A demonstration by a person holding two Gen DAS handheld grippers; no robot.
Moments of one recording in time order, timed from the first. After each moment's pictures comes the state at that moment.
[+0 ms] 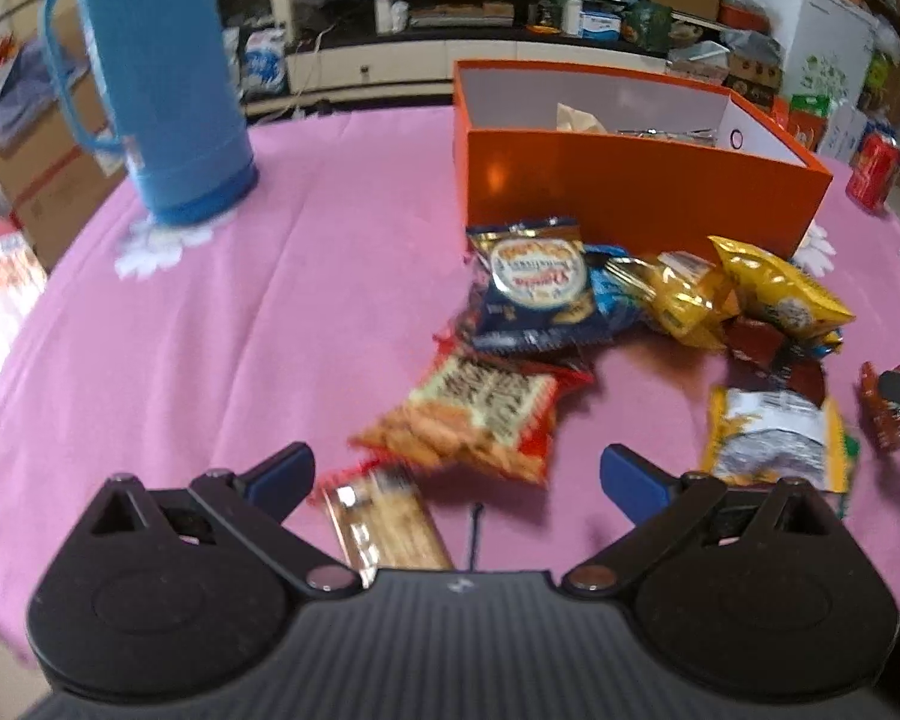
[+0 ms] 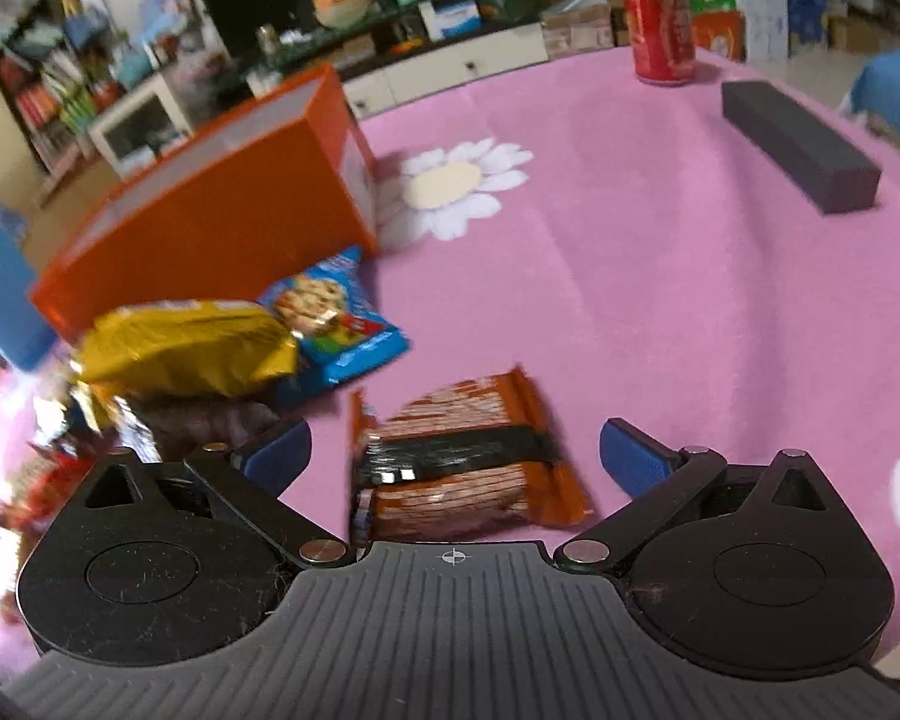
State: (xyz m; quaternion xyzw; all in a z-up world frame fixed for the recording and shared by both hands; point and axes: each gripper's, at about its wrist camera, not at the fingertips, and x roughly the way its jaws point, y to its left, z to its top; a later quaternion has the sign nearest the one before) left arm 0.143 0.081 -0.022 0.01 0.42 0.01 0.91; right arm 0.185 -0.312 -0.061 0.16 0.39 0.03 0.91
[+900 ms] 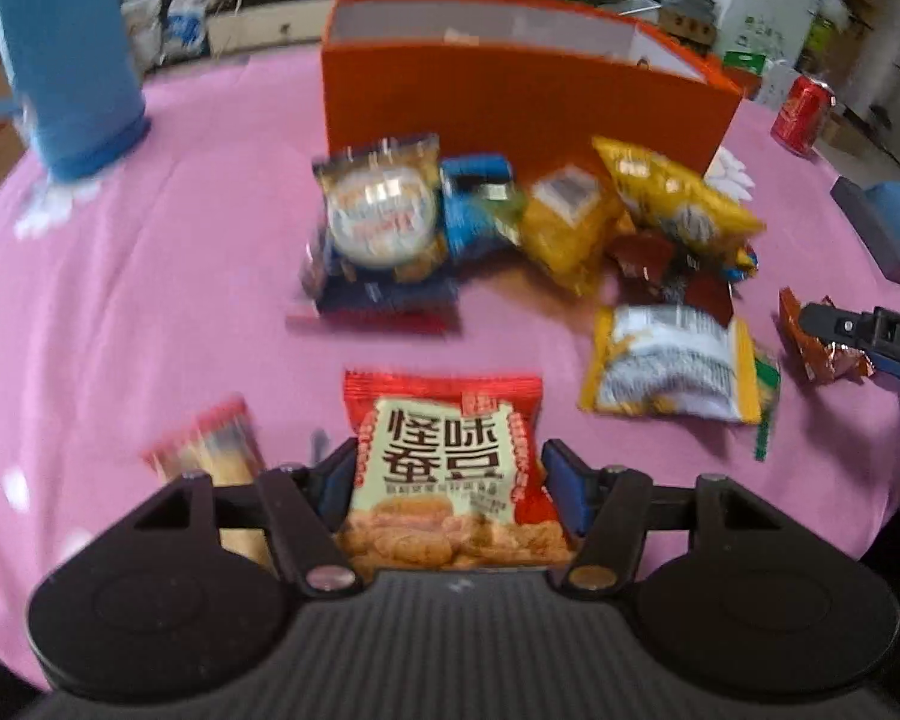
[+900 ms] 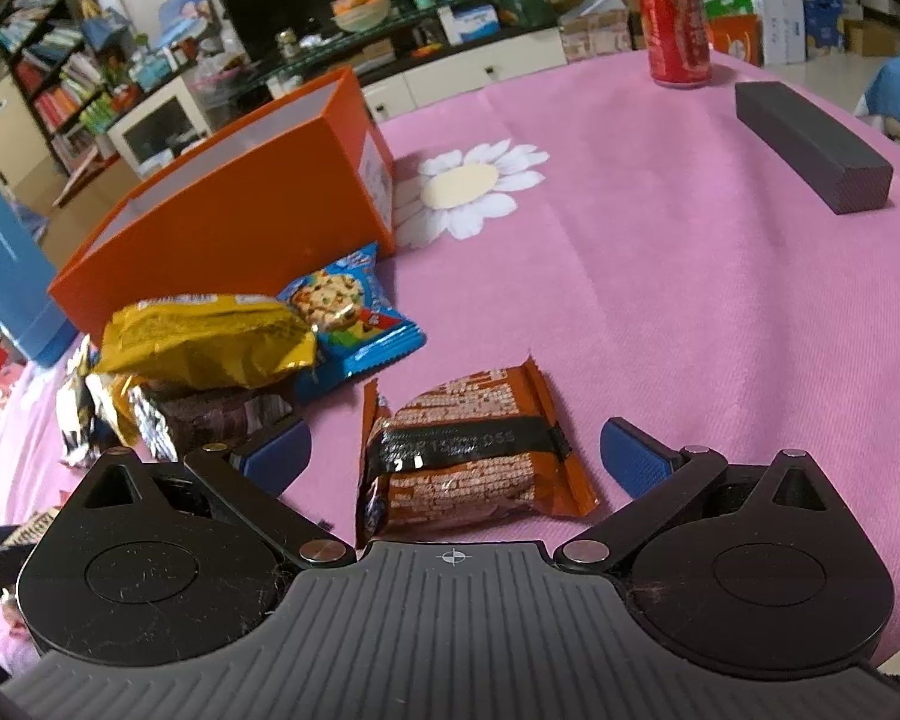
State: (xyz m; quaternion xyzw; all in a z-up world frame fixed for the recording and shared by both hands) left arm 0.135 0.035 -0.054 -0.03 0.47 -0.05 0.88; right arm 0.180 -0.308 -0.062 0.15 0.38 0.04 0.91
